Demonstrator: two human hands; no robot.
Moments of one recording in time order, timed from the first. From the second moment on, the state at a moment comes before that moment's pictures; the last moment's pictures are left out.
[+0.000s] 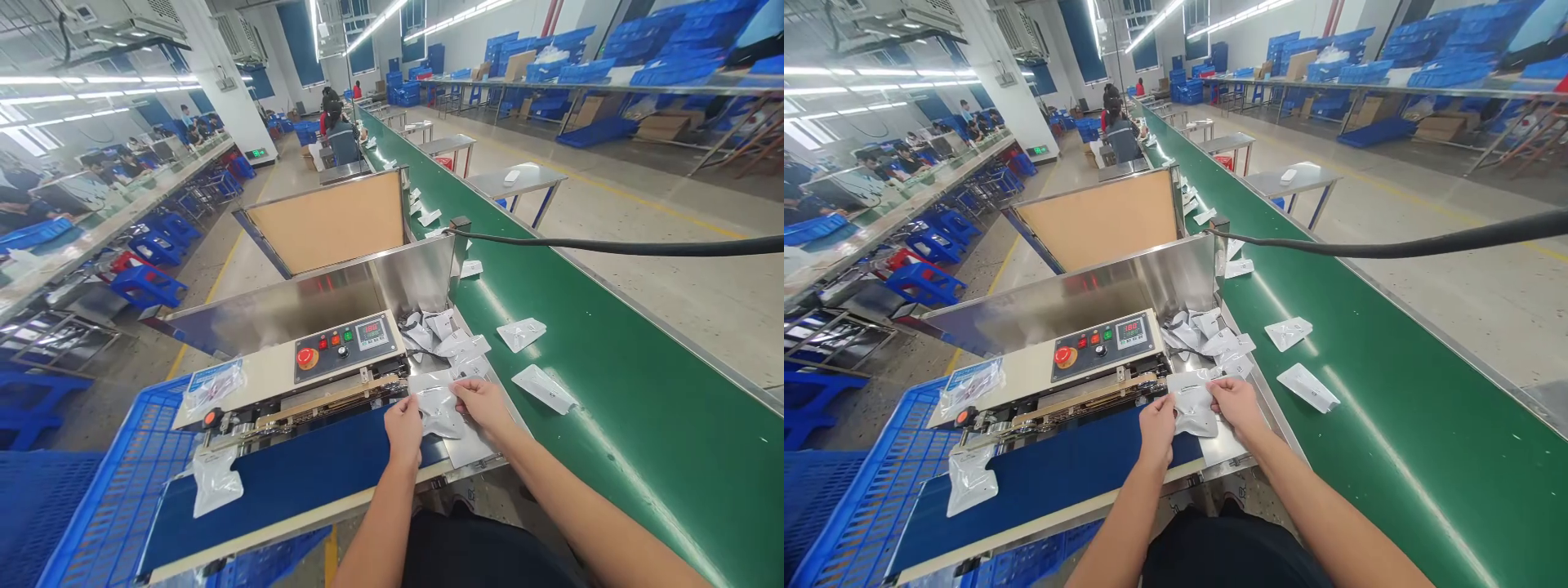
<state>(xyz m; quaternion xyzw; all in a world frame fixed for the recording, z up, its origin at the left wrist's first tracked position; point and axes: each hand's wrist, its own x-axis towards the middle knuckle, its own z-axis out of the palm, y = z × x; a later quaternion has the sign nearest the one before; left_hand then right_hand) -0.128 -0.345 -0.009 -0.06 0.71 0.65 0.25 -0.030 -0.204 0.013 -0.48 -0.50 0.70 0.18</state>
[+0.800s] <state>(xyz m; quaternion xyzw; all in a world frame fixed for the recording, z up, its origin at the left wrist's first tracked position) -0.152 -0.501 0.010 -0.12 0.78 0.61 -0.03 0.144 -0.058 -0.076 -0.76 -0.60 0.24 -0.06</state>
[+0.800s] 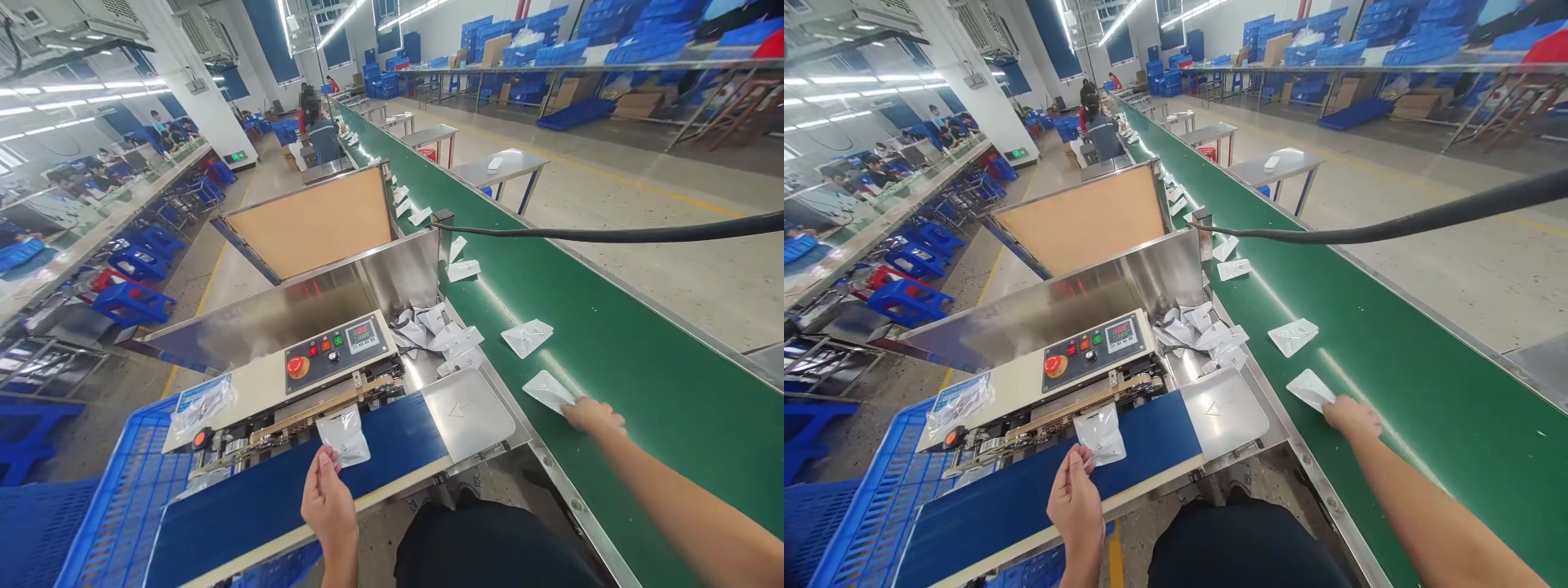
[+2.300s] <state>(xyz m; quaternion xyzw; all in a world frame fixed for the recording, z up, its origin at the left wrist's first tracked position) -0.114 -0.340 -0.010 -0.06 0.69 0.66 0.27 -0.014 -0.201 0.011 -0.46 -0.59 0.64 0.15</state>
